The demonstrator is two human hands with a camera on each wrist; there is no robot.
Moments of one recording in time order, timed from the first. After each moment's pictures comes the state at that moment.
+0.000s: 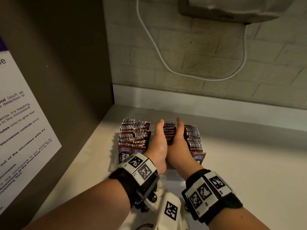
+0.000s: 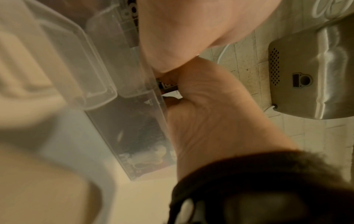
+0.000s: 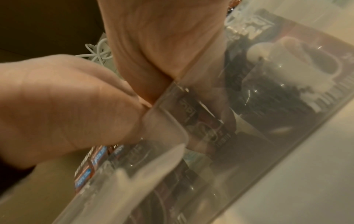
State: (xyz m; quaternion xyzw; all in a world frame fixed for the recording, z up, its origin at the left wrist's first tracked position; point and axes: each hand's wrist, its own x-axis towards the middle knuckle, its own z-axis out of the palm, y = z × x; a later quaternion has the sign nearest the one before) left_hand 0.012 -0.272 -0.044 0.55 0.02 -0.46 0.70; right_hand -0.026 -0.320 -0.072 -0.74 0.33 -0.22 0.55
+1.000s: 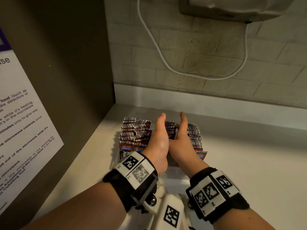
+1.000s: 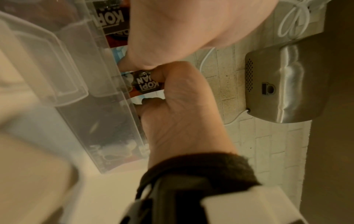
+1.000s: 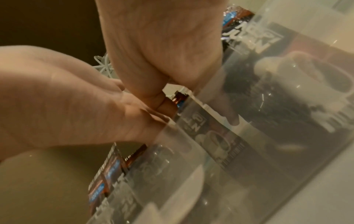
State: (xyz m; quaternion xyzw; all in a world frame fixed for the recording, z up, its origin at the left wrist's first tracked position) left_hand -0.004 -0.254 -0.007 0.57 0.00 -0.42 0.71; right_hand -0.035 -0.317 -0.051 -0.73 0.28 -0.24 0.57
